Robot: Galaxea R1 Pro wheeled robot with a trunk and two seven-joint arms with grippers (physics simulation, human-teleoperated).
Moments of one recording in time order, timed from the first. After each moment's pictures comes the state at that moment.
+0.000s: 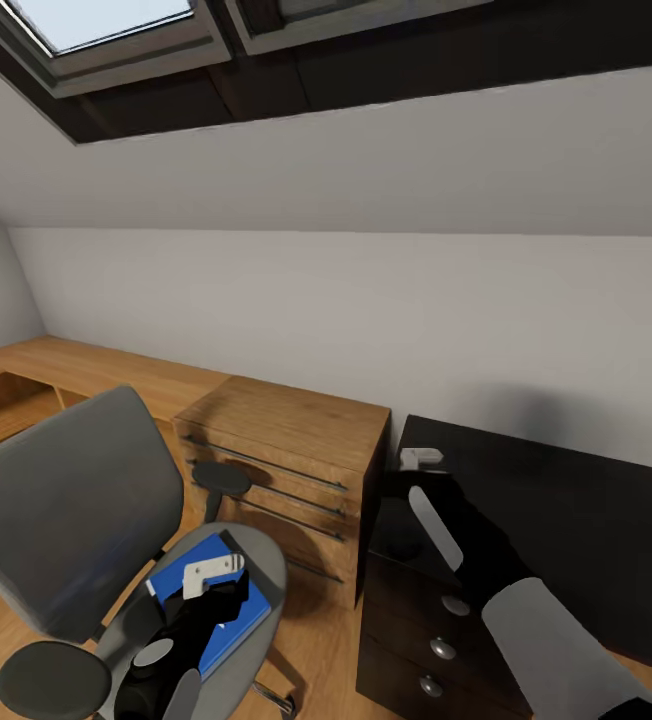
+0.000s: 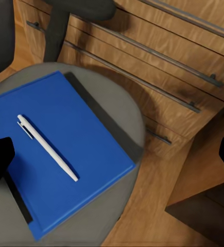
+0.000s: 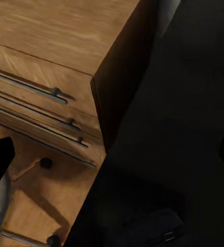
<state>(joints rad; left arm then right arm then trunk) -0.05 -0.05 -0.19 -1.58 0.27 0.52 0.40 -0.73 0.01 0.34 -0.98 -0.45 0.68 -0.32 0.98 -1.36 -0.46</state>
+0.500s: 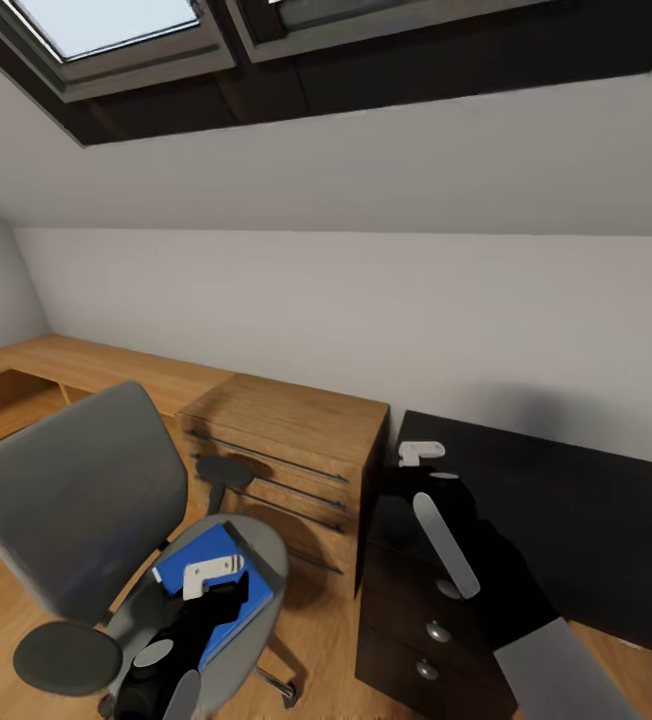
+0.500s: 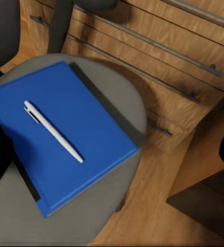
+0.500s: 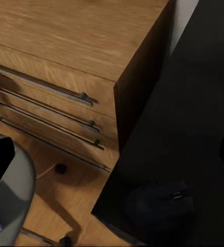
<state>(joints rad) -0.05 -0.05 -0.19 -1.58 0.27 0.52 0.39 -0.62 0.01 0.33 -1.31 -0.46 0.79 -0.39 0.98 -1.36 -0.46</state>
